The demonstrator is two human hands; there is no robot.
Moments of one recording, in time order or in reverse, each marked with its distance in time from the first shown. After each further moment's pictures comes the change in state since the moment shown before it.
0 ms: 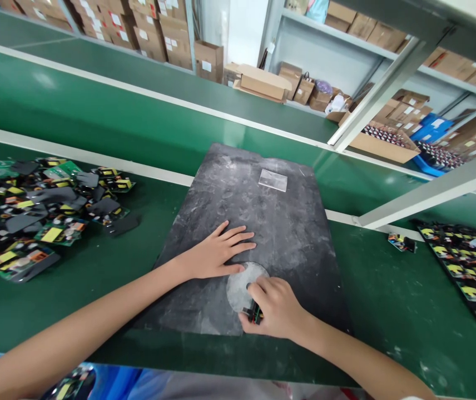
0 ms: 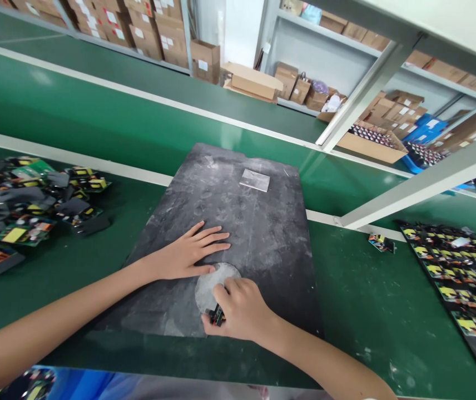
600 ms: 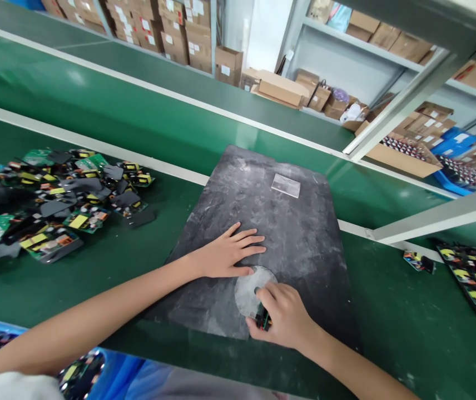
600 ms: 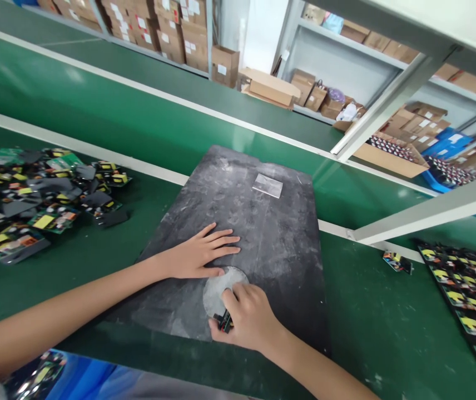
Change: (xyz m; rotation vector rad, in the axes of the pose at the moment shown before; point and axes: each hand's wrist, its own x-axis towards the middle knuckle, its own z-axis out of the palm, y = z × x) left_hand -0.001 0.002 0.001 -0.011 0.031 0.008; right_hand -0.003 0.000 0.001 0.027 0.005 -0.014
